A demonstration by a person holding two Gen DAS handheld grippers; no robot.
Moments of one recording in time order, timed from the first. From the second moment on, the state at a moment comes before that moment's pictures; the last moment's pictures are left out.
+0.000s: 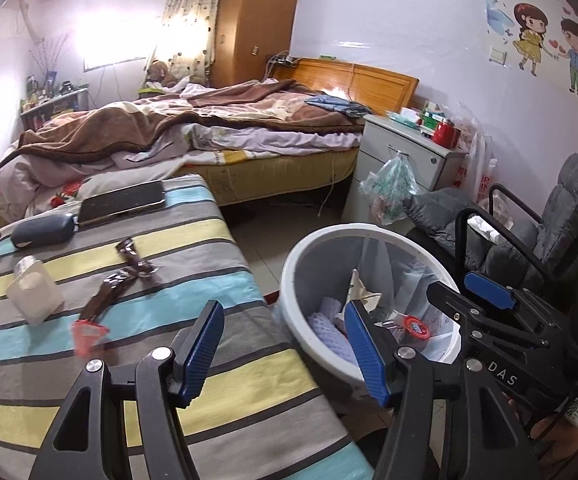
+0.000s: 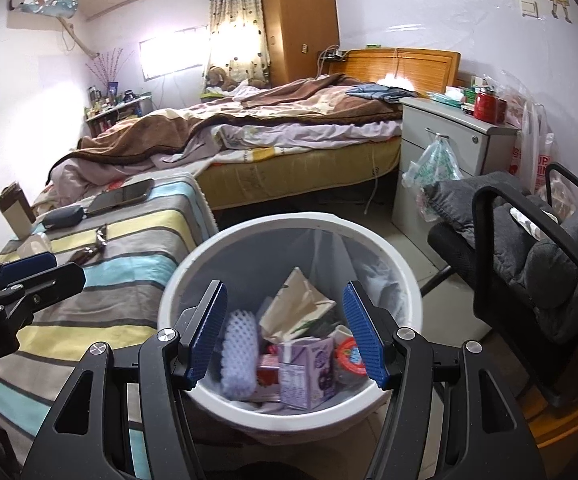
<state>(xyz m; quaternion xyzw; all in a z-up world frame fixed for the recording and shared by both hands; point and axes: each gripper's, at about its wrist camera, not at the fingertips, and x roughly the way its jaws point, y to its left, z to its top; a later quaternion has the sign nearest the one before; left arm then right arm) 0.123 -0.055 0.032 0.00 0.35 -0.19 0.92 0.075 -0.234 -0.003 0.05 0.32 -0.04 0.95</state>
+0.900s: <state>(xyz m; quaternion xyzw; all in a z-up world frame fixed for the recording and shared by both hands) 0.110 0.129 0.028 -0.04 0.35 -0.04 0.94 0.094 -0.124 -0.009 0.02 0.33 0.08 0.94</state>
